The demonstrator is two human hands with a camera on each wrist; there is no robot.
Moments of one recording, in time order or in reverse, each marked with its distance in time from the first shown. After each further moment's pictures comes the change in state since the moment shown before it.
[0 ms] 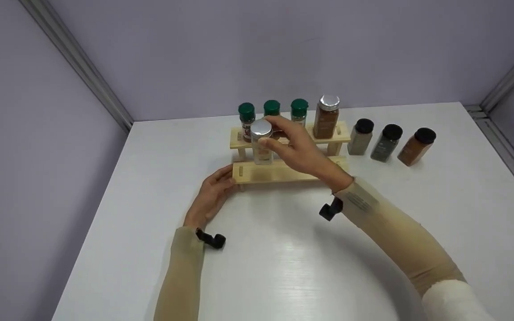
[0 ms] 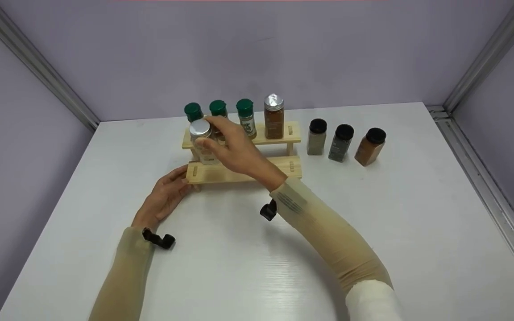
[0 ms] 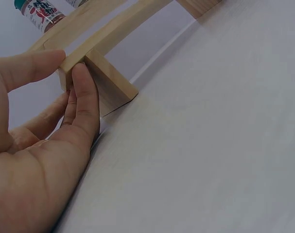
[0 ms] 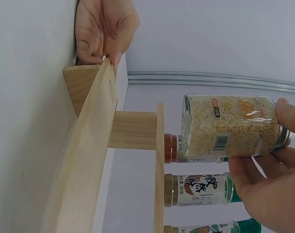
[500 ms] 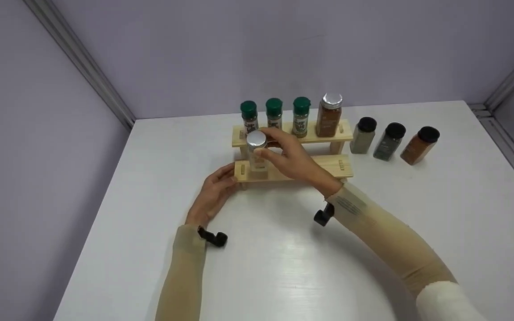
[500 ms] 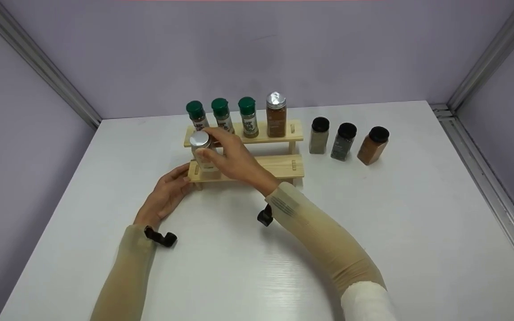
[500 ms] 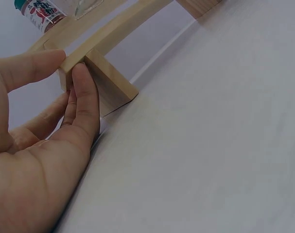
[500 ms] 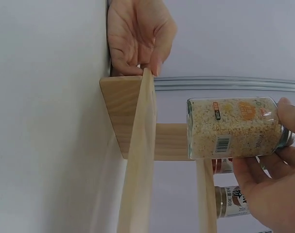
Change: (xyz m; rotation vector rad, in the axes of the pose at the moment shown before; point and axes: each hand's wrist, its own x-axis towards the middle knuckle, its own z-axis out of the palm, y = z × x) left_hand -0.001 0.000 -0.001 -0.014 -0.014 0.004; right_hand -0.004 0.030 0.027 0.068 -0.037 0.022
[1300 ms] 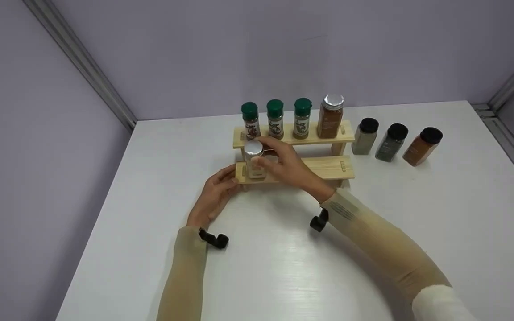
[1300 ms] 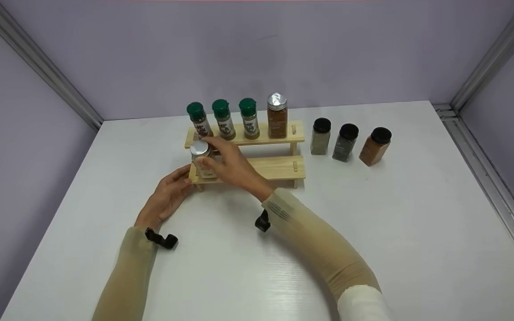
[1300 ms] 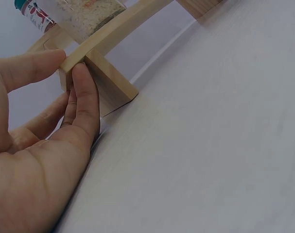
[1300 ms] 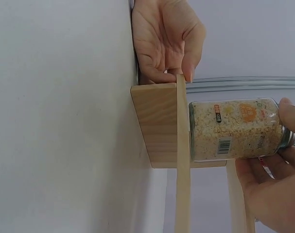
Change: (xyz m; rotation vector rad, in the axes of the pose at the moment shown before) left_hand -0.001 0.001 0.000 0.025 -0.020 0.008; right_hand -0.004 0.019 0.016 -0.002 -0.006 0.050
